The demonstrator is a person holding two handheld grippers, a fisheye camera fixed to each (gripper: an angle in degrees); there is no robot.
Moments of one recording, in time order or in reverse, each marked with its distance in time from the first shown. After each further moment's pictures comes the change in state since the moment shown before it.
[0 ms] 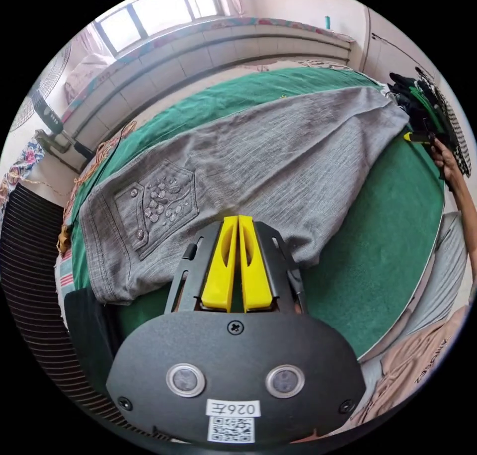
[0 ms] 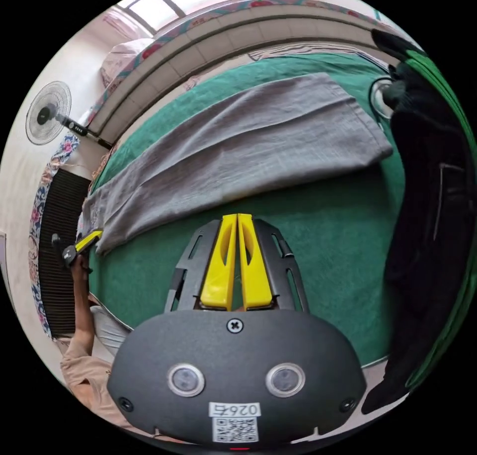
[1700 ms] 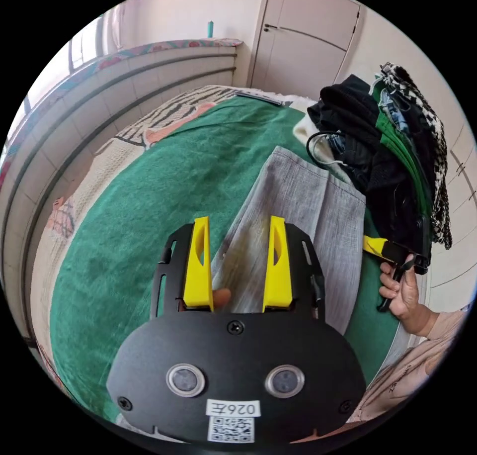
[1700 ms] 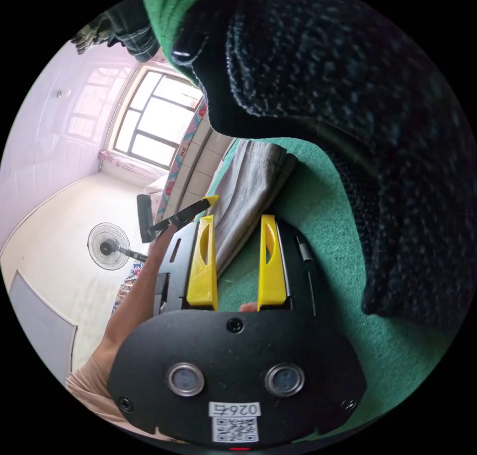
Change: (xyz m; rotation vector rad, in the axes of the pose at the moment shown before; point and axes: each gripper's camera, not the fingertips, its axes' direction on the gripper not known) left arm 0.383 -0.614 0.169 0.077 0.448 0.454; right arm -0.013 0.052 -0.489 0.558 -0.492 0.445
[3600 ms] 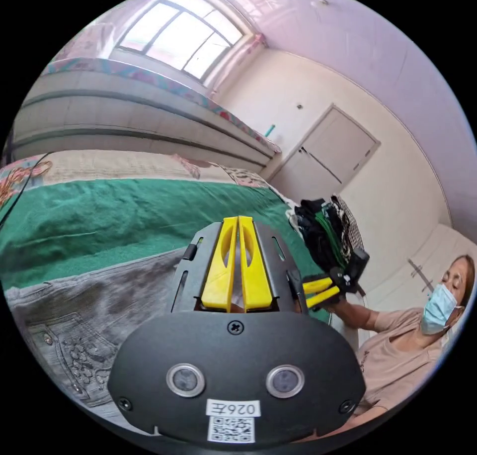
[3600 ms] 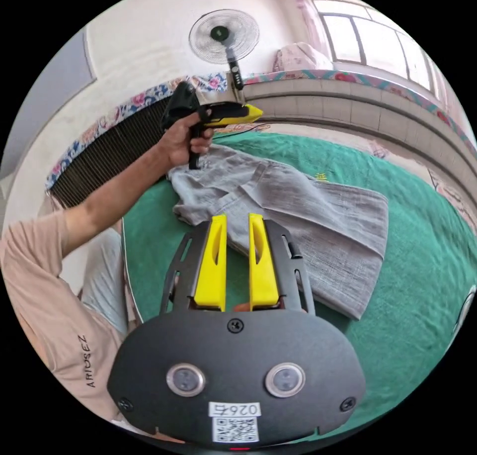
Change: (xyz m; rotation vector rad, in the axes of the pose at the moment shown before) left arm -0.187 0.434 -0.278 0.542 0.192 -0.445; right arm 0.215 0.642 0.322 -0.639 -0.102 -1.121
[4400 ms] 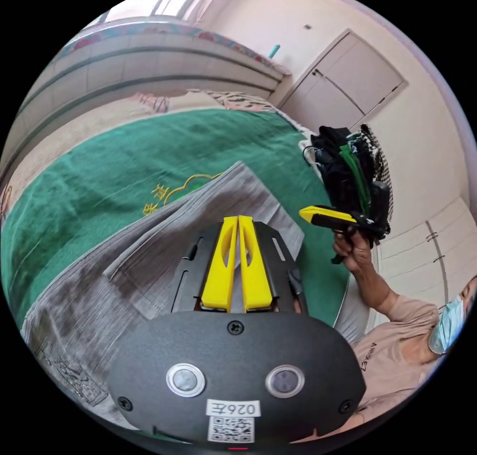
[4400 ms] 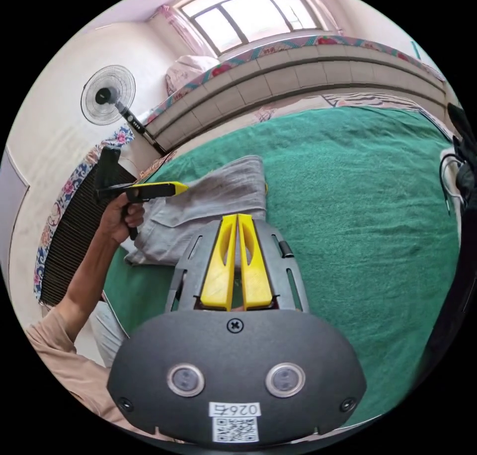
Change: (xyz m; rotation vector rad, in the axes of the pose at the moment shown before) left arm 0.097 -0.010 0.156 -0.396 -0.111 0.064; right arm 0.346 -0.062 -0.102 0.079 0.195 0.508
